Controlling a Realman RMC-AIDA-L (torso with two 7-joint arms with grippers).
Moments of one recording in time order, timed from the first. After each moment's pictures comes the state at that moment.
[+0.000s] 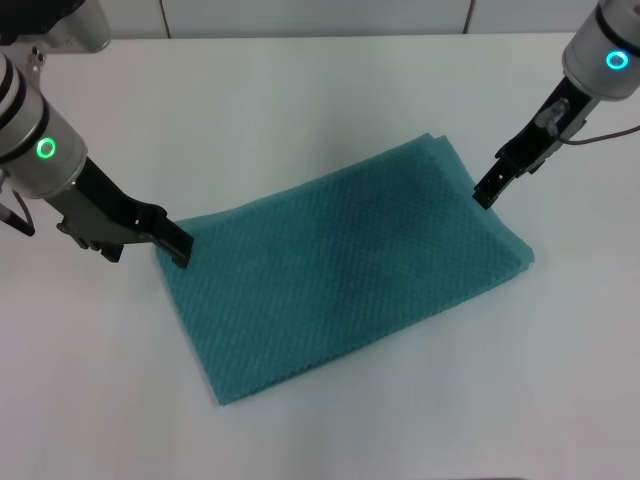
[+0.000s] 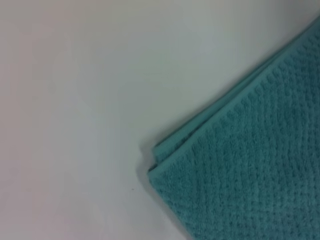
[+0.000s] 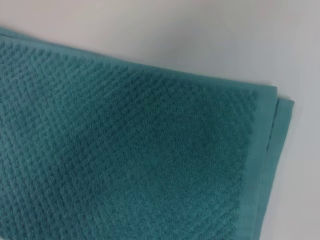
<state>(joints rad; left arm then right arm) -0.75 -2.05 1.22 1.11 2.73 1.61 -2.99 1.10 2.01 -0.99 -0.62 -2.90 -1.48 2.53</state>
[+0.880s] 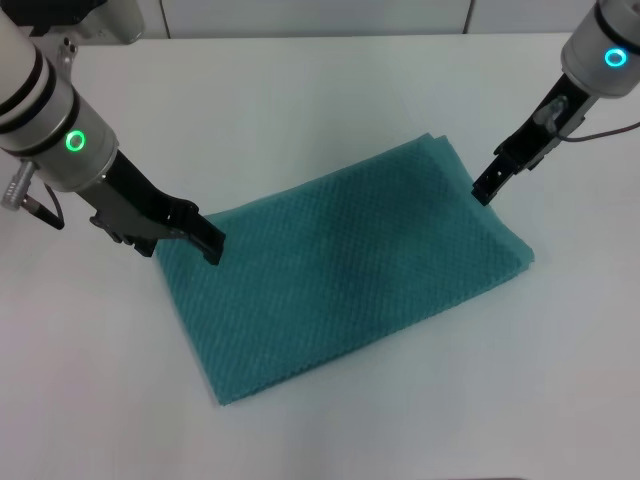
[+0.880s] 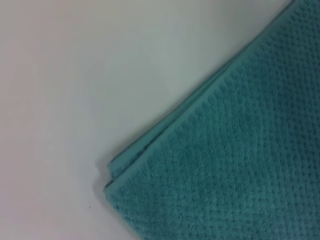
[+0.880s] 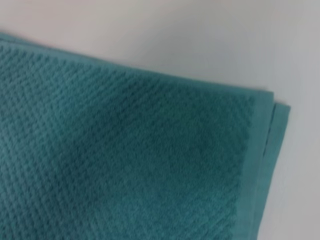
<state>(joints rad) -0.78 -2.05 1.26 1.11 2.66 1.60 -3.00 1.10 2.01 -0.99 -0.62 -2.90 -1.47 2.53</state>
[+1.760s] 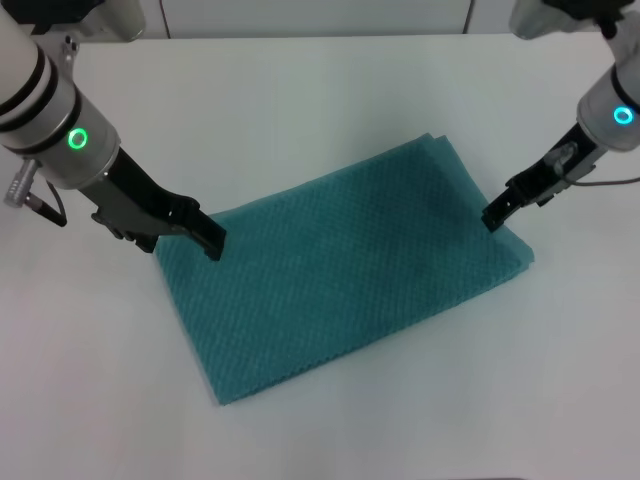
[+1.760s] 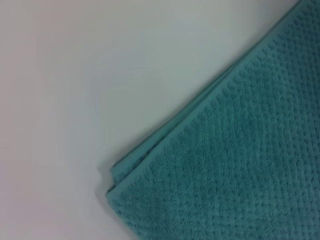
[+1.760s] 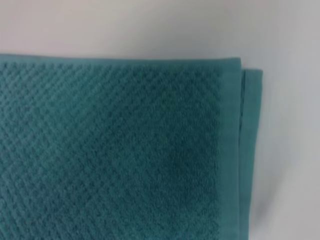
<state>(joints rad) -0.78 -2.05 1.26 1.10 2.66 1.59 -3.00 1.04 1.99 -0.92 -0.42 -2.89 -1.24 2.54</state>
